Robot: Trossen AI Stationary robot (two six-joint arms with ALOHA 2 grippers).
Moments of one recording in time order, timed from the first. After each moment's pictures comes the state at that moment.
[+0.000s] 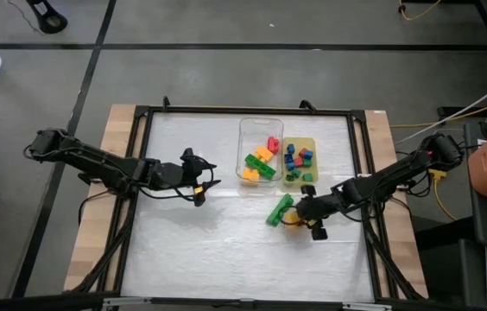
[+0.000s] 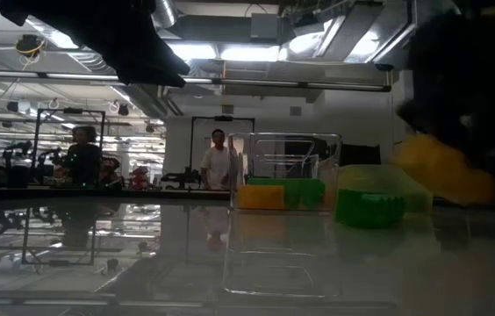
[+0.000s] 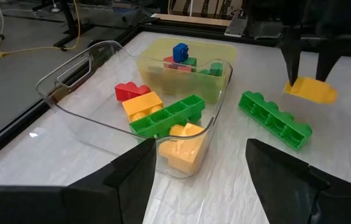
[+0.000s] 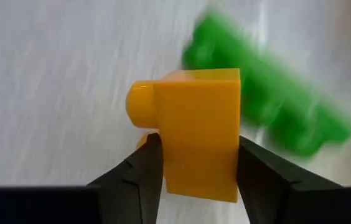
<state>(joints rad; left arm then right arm) -0.19 1.09 0.58 0.07 -0.51 -0.20 0.39 1.28 0.63 -0.31 0.07 0.22</state>
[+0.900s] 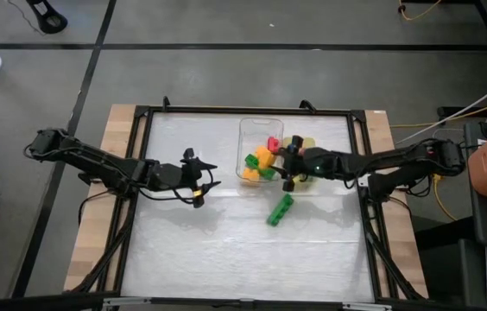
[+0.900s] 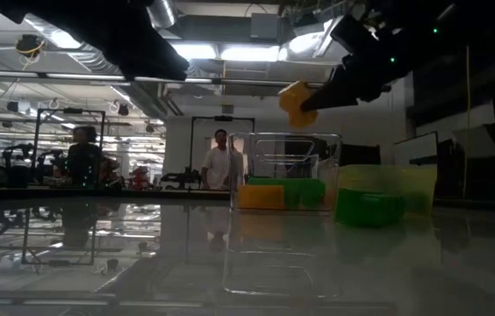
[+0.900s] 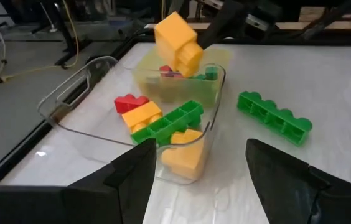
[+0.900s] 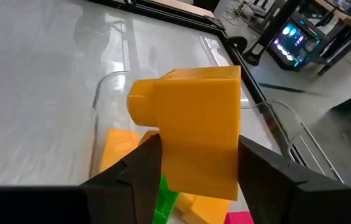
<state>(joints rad) -0.20 1.08 0.58 0.09 -0.52 -0.10 -0.05 1.27 0.63 0.24 0.26 -0.27</state>
